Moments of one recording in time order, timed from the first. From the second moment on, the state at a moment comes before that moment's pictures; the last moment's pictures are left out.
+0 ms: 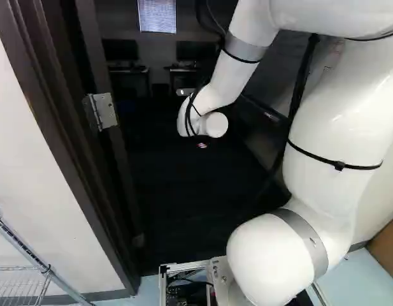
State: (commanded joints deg) arm 12.6 -4.8 -32.4 1.9 43.0 0.0
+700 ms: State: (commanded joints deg) arm 7.5 4.3 -23.2 -3.2 44.8 0.0
